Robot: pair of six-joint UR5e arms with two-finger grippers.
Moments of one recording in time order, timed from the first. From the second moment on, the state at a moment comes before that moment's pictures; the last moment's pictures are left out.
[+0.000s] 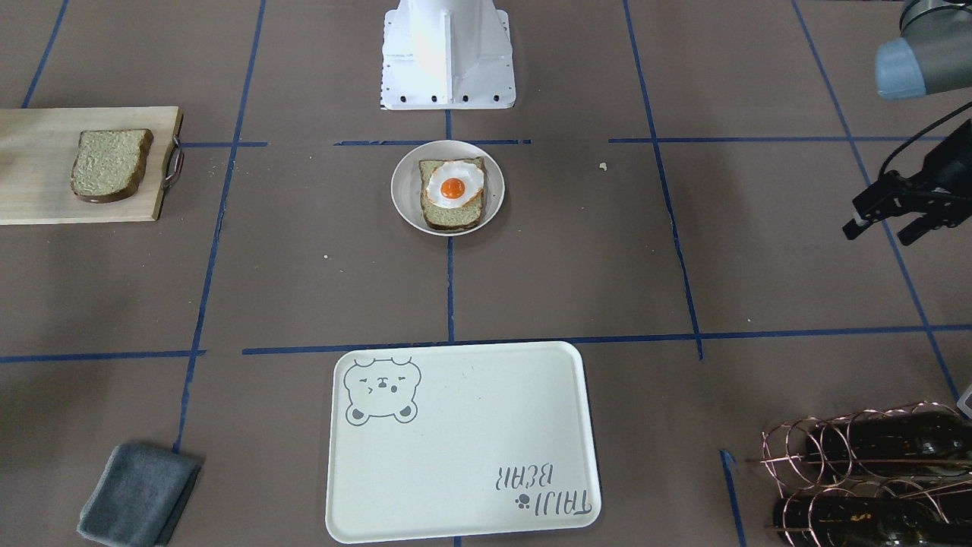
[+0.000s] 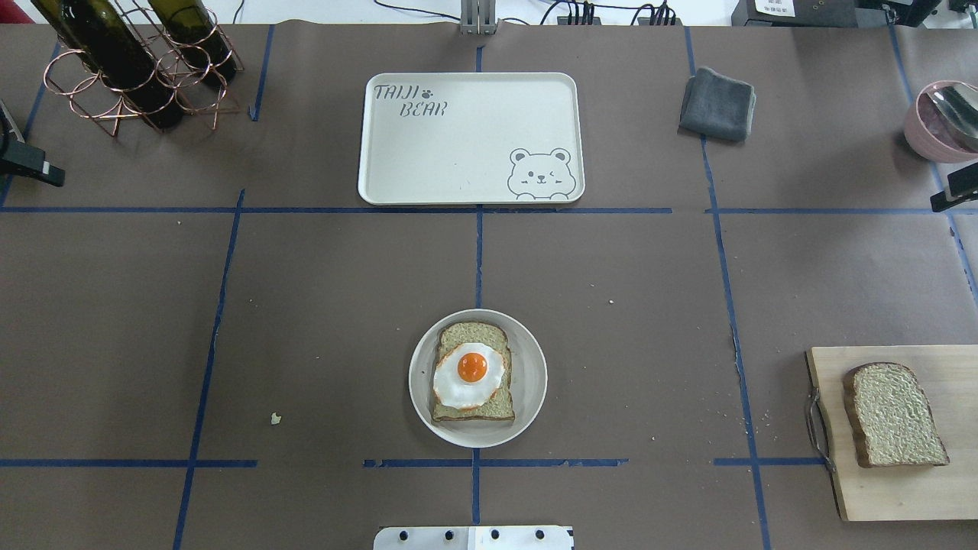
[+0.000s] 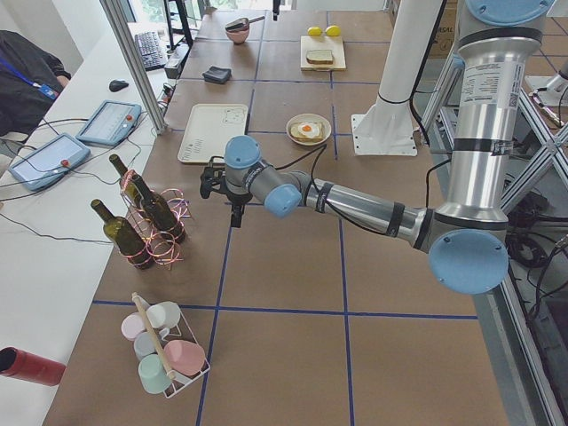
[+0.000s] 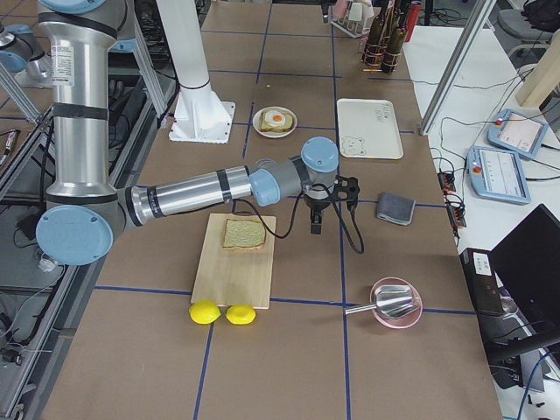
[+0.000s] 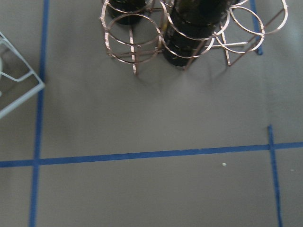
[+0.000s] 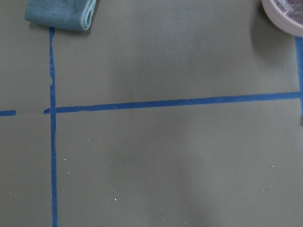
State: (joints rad) left arm -1.19 -1.62 -1.78 -2.07 -2.36 -0.79; right arm 1.29 -1.63 1.88 -1.39 2.39 0.57
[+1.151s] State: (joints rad) left arm -0.84 -1.82 -1.83 -2.18 -2.23 -1.38; right arm 0.90 -2.04 1.90 -0.72 2.13 0.91
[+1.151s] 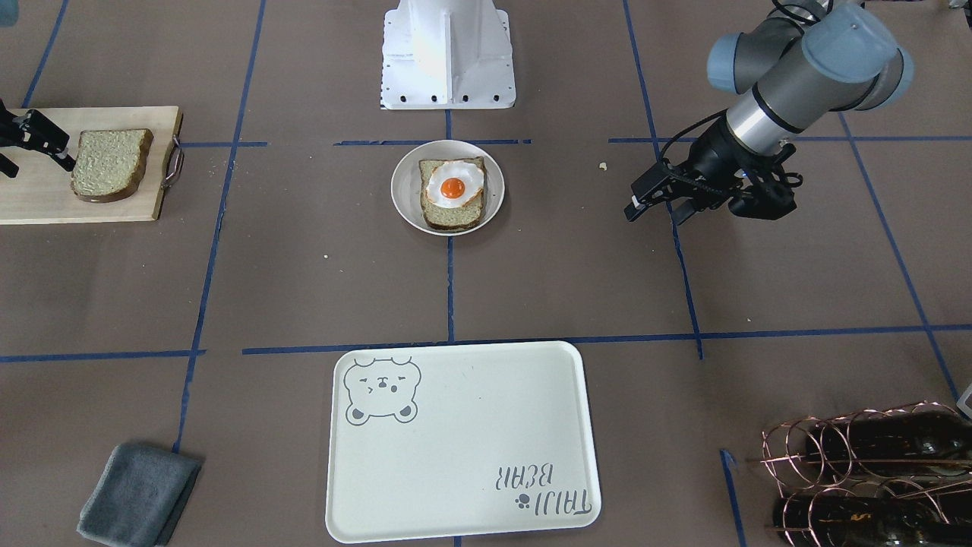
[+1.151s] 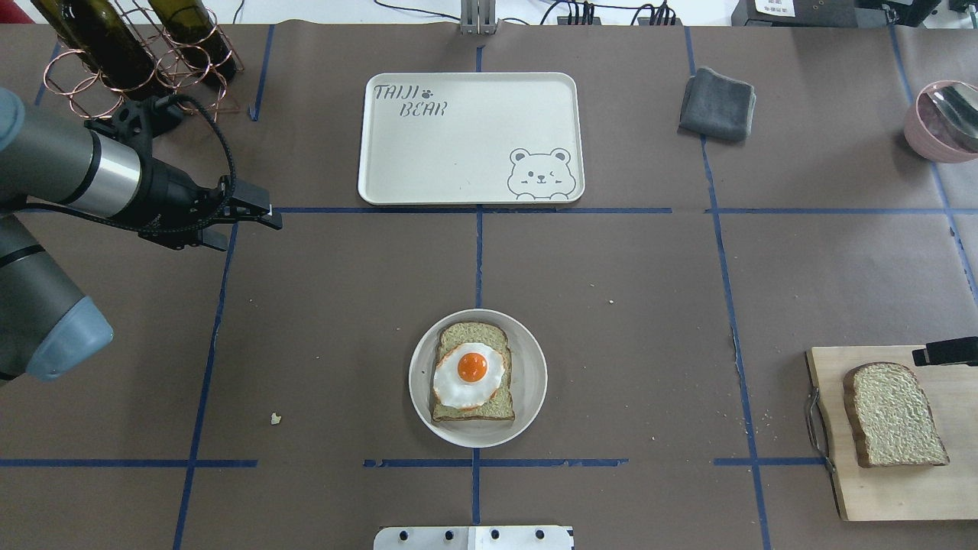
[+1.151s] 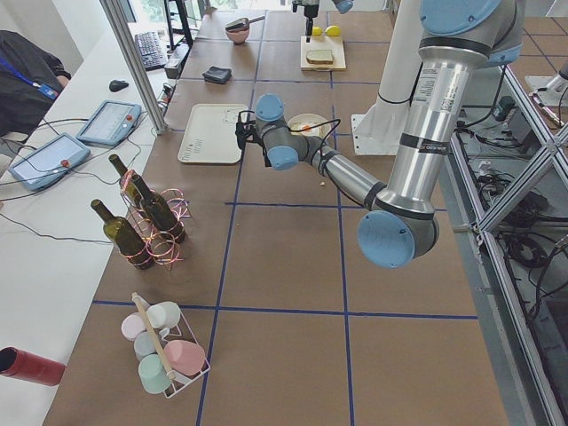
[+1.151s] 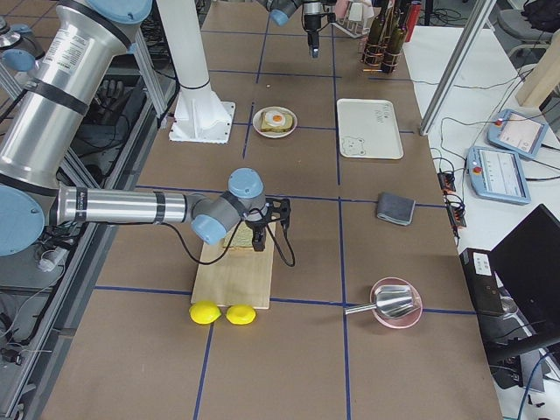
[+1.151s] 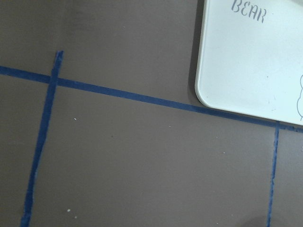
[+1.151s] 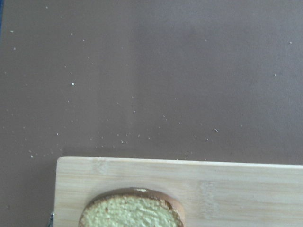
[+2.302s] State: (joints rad) left arm -0.83 -1.84 -1.83 -2.18 -2.22 -1.40; right arm 0.70 -2.10 1.83 -0.59 2.04 1.03
